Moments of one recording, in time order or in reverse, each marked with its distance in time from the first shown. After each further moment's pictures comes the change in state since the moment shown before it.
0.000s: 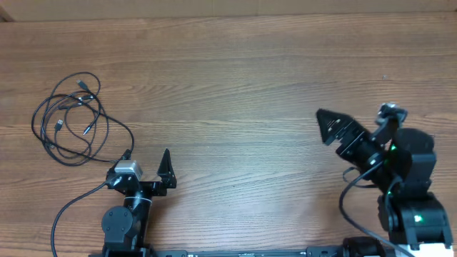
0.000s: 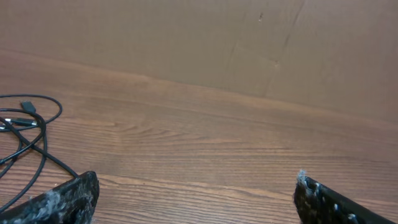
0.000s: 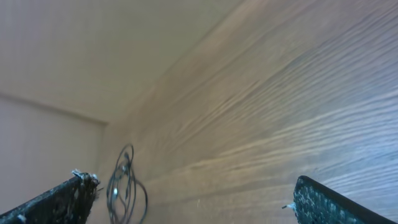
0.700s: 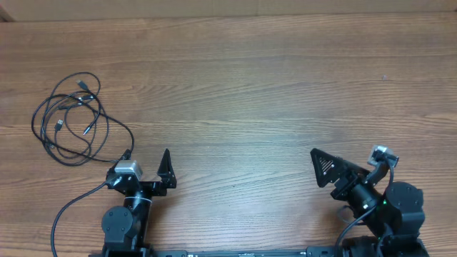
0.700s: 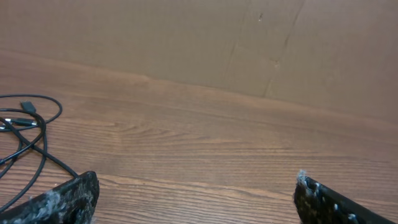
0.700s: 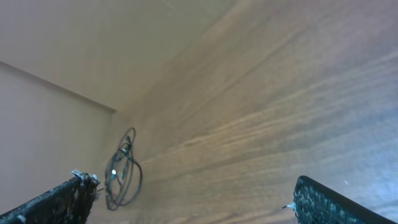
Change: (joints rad) left arm 0.000 0.000 0.000 0.000 0.000 0.000; right arm 0.031 -0.430 -0.295 -0.040 0.000 0.000
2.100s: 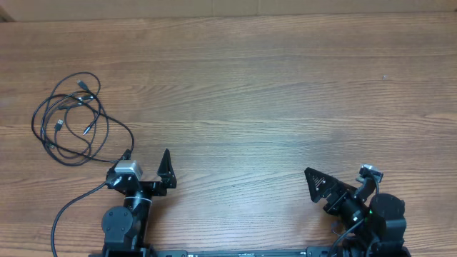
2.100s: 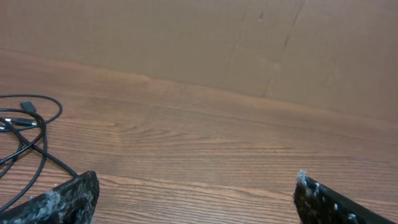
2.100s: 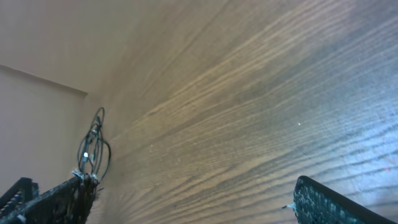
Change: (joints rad) left arm 0.000 0.000 0.000 0.000 0.000 0.000; right arm 0.000 -0.220 -0.194 -0.145 0.000 -0.001
